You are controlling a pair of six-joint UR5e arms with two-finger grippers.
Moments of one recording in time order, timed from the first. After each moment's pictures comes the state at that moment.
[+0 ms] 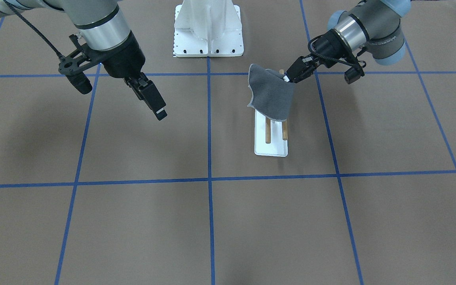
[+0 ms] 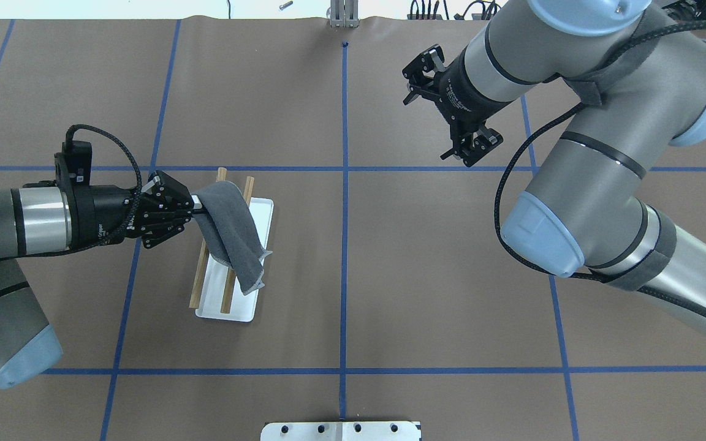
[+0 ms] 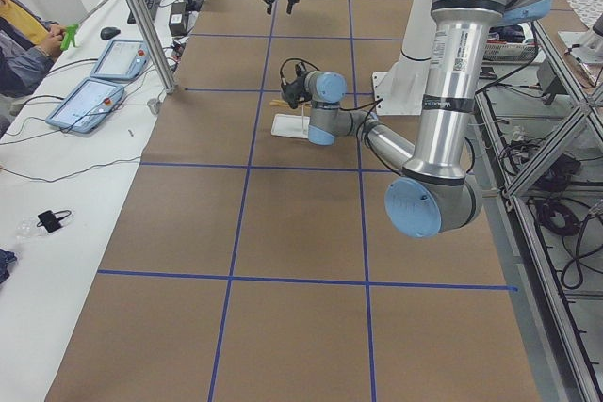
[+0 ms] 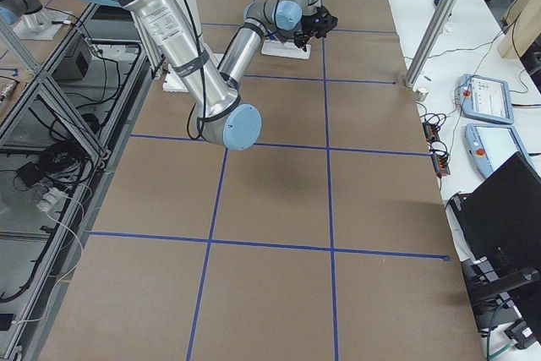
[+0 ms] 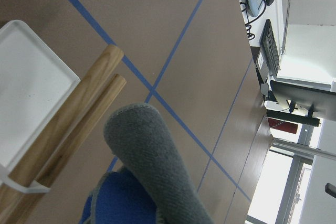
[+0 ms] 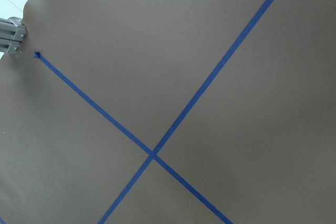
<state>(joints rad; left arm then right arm) -0.63 -1.71 -1.83 -2.91 -1.86 -2.09 0.79 -0.91 1.93 -1.64 2.02 2.03</state>
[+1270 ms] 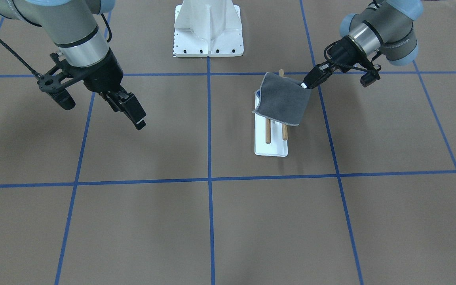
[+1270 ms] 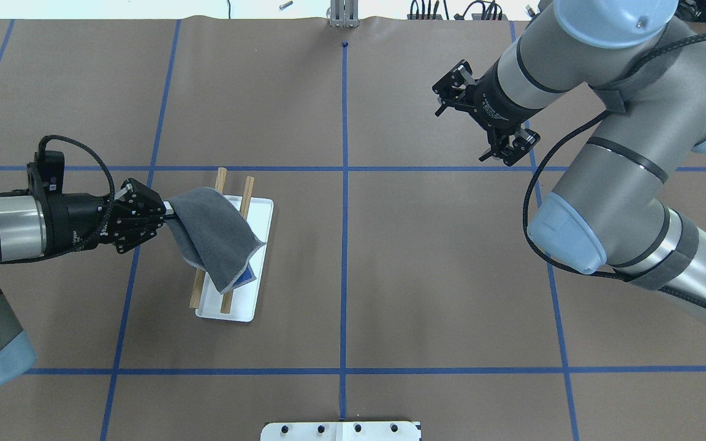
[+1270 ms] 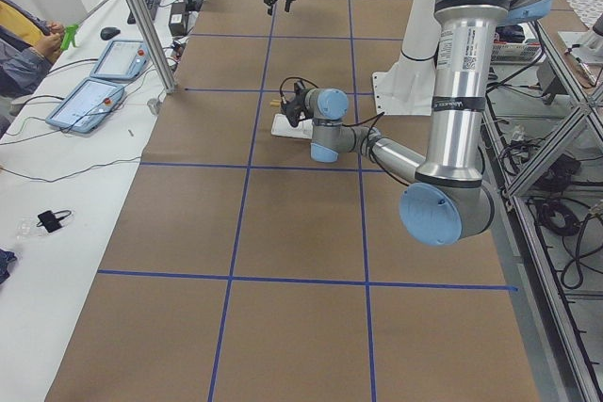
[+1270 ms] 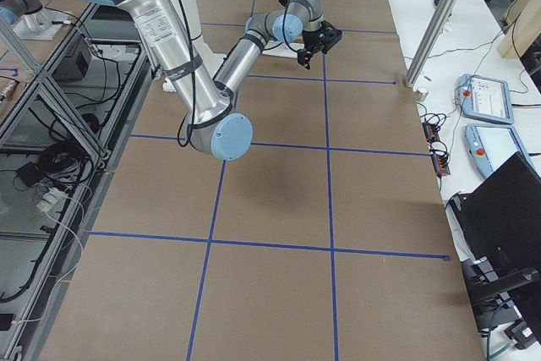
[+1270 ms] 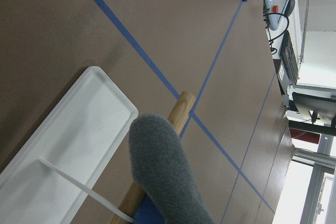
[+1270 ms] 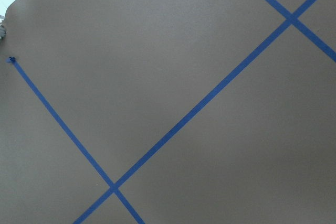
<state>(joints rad) -0.64 -1.63 -1.80 -2.94 -1.83 -2.09 0.82 -1.00 1.93 -1.64 2.02 1.82</state>
